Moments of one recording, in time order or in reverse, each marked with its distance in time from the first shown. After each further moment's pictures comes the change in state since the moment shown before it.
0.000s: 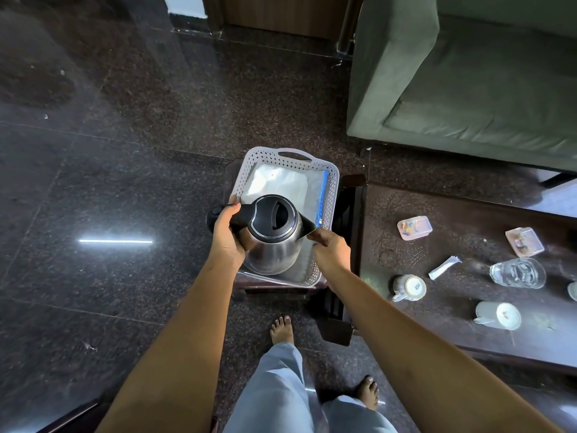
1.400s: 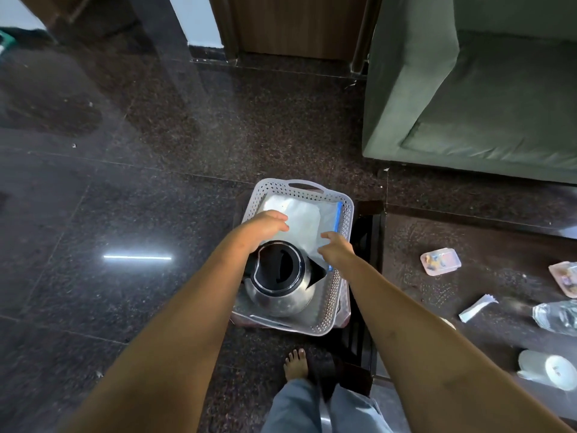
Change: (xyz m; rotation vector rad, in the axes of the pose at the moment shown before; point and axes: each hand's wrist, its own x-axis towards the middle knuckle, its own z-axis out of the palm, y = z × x) left_hand 0.063 0.037 0.093 1.435 -0.197 -0.060; right_hand 0.123 -0.028 0.016 -0.247 -0.227 0.076
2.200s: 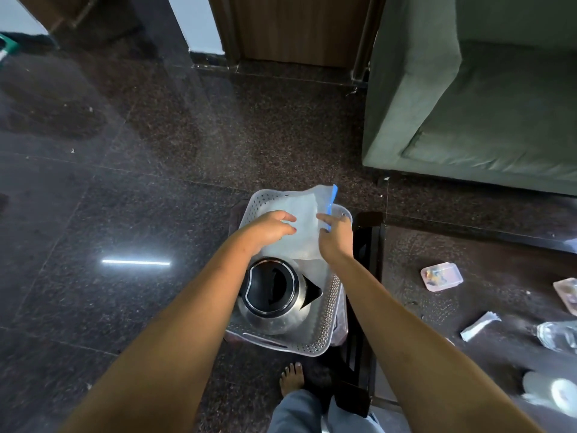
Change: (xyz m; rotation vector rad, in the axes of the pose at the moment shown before) left_hand 0.009 0.026 0.000 0.014 -0.036 0.085; right_hand 0.011 -0.037 -0.016 0.083 0.281 -0.285
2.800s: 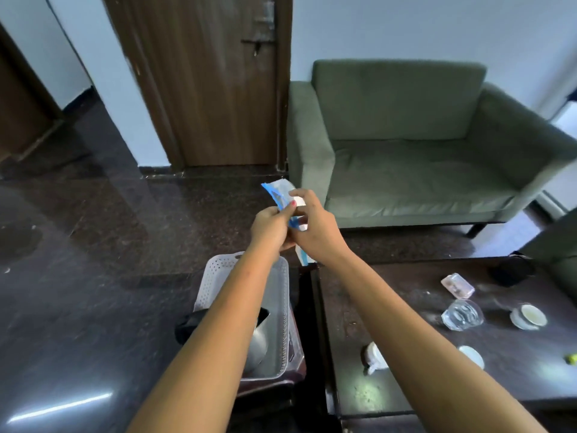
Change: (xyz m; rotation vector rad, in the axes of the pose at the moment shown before) left_hand -0.168 0.144 0.065 -0.602 0.144 0.350; right_hand -0.162 -0.113 -0.189 0.123 0.136 -0.523
